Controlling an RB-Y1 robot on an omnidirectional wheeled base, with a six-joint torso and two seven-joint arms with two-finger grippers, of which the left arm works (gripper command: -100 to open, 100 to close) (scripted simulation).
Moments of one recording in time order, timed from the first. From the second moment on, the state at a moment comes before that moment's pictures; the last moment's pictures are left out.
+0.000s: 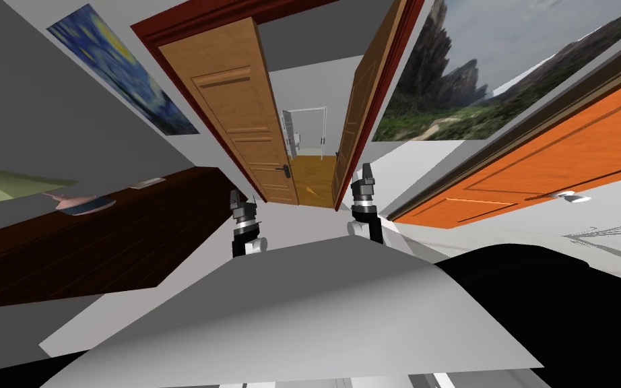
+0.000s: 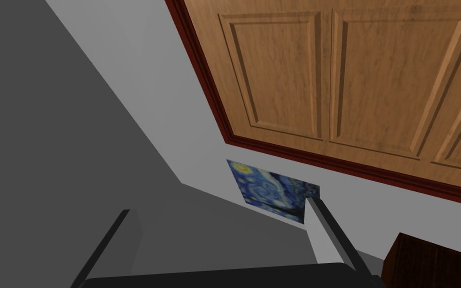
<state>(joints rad) 0.40 0.01 0.03 -2.03 0.06 -0.49 0.03</state>
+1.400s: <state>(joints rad) 0.18 0.06 0.12 -1.71 0.05 -0.45 -0.01</state>
